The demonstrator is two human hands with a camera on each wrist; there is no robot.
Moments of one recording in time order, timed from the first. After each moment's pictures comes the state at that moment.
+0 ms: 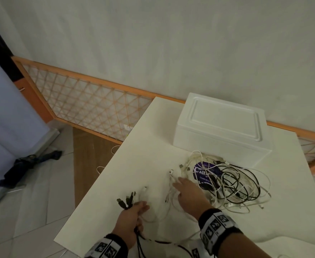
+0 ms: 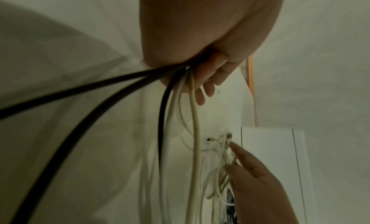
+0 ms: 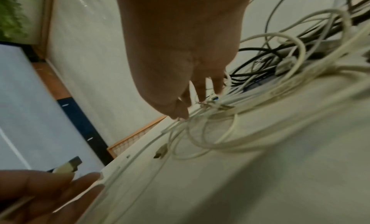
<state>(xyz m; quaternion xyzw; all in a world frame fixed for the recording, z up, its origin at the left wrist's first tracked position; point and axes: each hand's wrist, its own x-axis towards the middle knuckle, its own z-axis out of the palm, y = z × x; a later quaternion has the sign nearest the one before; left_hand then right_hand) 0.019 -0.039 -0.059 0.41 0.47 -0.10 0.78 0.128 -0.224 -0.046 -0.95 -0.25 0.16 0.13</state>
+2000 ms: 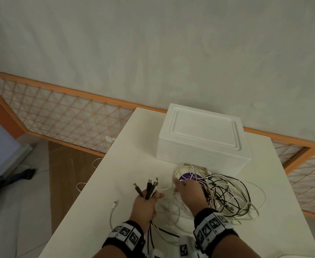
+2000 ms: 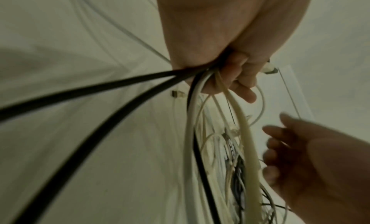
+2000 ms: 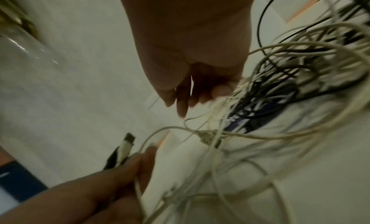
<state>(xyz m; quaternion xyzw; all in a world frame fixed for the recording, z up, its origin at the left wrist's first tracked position) 0.116 -0.096 -0.048 0.57 0.30 -0.08 0.76 0.176 -0.242 -0.008 -0.92 0.06 0.16 0.34</state>
